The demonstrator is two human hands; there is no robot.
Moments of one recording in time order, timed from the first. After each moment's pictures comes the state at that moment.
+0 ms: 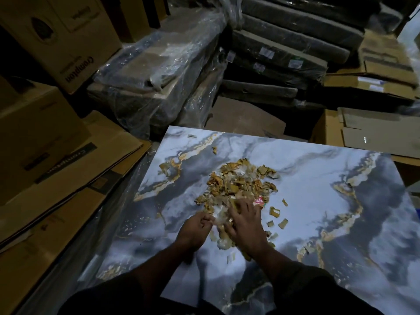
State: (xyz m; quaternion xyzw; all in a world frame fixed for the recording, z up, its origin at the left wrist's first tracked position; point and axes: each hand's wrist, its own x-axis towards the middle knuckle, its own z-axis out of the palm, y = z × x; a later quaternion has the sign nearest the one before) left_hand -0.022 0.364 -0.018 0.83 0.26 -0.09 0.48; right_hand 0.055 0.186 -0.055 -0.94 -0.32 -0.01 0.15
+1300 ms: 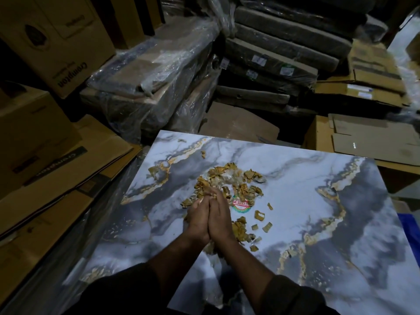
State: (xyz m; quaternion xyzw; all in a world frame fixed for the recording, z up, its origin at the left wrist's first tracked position) left_hand 0.031 0.296 0.035 0.55 0.37 0.01 0.75; right_hand 0.046 0.238 0.023 -0.76 -0.06 0.12 0.63
